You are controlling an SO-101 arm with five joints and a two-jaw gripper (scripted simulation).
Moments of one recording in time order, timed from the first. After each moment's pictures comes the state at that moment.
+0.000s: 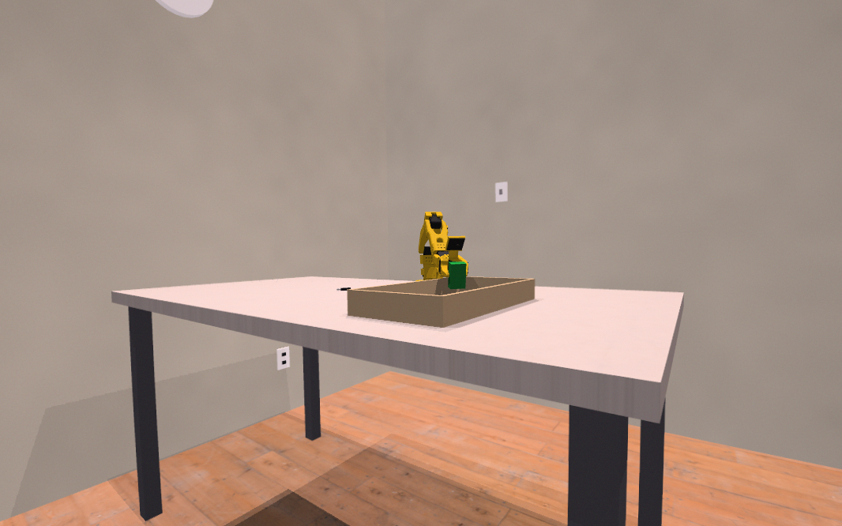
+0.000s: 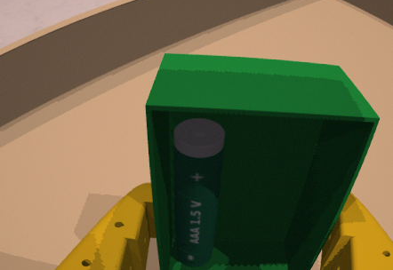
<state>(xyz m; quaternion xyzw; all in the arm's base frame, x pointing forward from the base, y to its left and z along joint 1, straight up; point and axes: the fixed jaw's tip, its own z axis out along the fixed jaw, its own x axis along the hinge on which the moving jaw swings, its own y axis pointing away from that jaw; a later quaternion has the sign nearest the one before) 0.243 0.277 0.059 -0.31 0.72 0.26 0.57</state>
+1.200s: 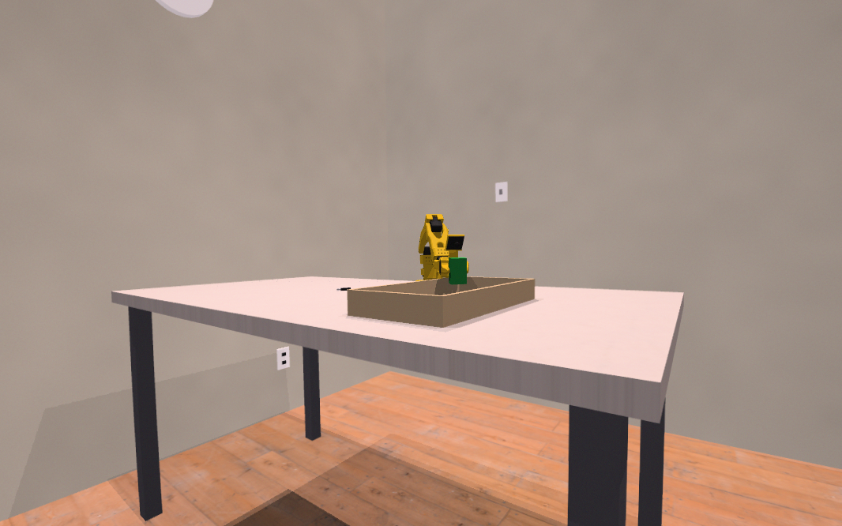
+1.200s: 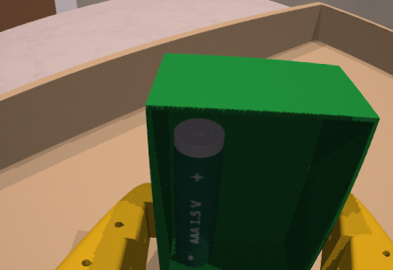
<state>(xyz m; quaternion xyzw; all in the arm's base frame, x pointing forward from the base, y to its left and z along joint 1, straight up) 0.248 0.281 0.069 -0.29 0.67 0.28 0.63</state>
